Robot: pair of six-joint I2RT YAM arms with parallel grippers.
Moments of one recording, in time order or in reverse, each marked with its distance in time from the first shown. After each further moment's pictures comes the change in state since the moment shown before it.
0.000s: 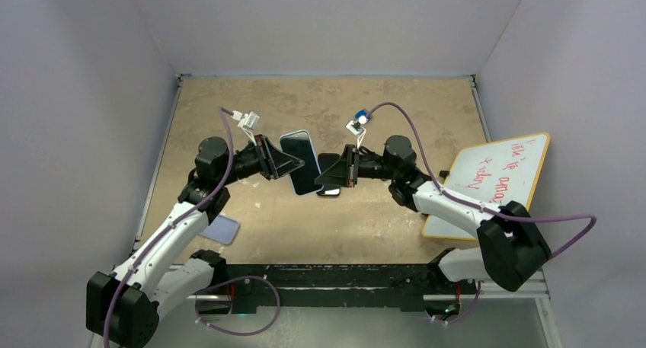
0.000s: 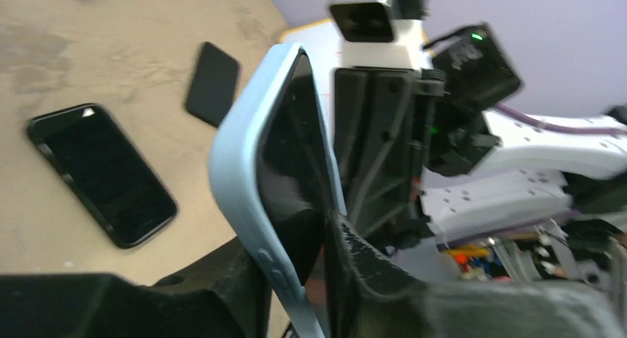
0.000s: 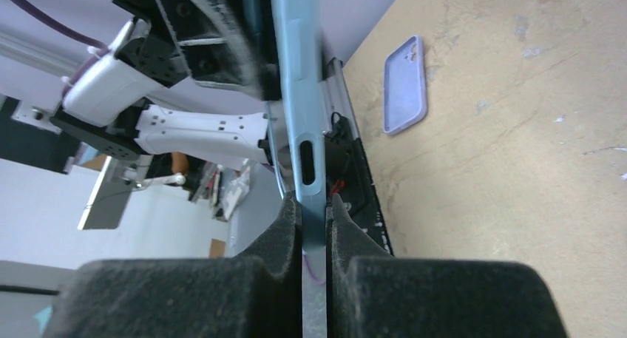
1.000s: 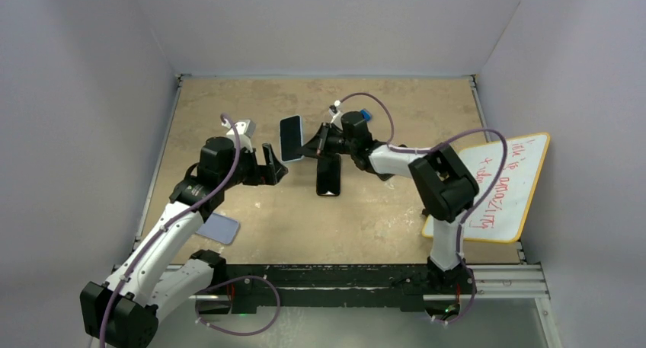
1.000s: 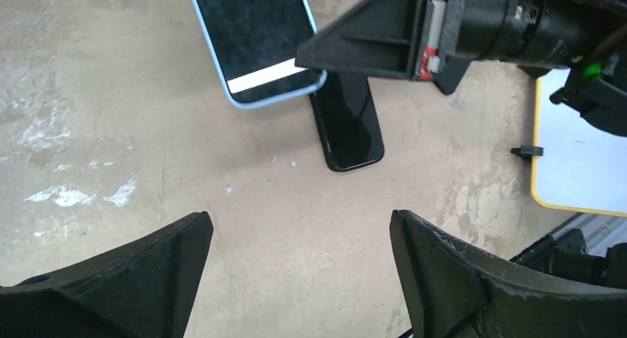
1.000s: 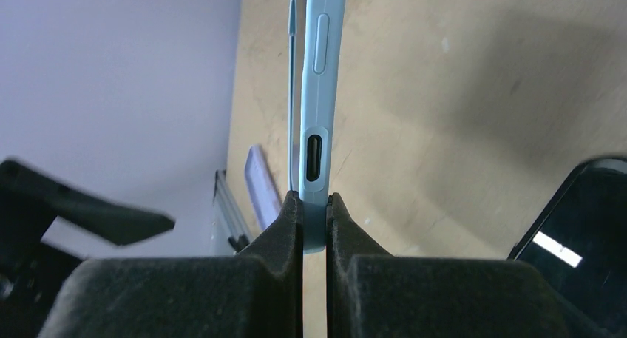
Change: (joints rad) left arm 0.002 -0.032 0.103 -0.585 -0.476 0.358; right arm -0.008 0.570 0.405 -0.182 0.328 0.038
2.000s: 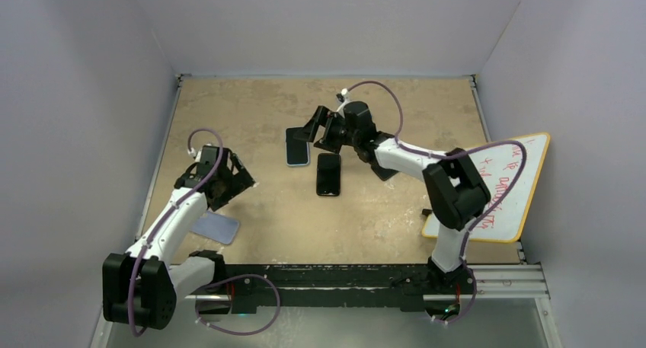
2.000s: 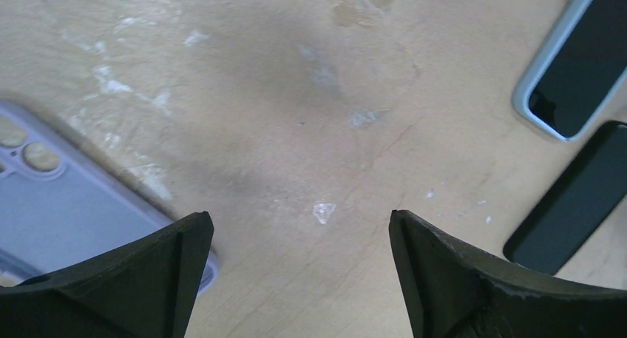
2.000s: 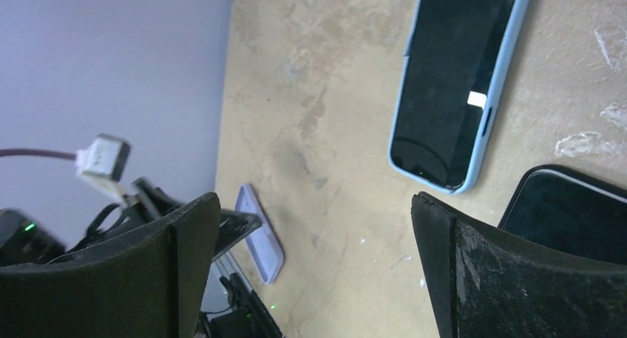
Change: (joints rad) left arm 0.221 0.174 -0.083 -0.218 -0.311 -0.327; right arm -0.005 -0.003 0.125 -0.190 0.167 -0.042
